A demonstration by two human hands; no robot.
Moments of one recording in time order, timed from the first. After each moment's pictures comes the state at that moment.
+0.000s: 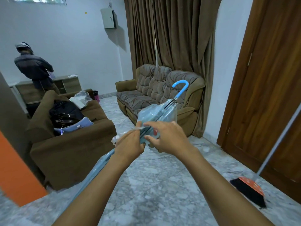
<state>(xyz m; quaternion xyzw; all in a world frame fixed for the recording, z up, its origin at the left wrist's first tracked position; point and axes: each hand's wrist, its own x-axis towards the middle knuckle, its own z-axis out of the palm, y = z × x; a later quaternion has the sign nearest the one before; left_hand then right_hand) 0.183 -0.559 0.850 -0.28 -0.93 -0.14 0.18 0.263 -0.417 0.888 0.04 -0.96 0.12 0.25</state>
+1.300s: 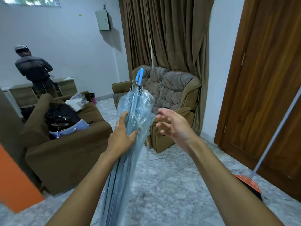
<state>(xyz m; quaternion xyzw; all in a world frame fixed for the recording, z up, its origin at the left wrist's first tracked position) 0.167 -0.567 0.861 -0.25 -0.88 -0.38 0.12 0.274 -0.385 0.901 -0.02 -0.57 0.81 0.12</state>
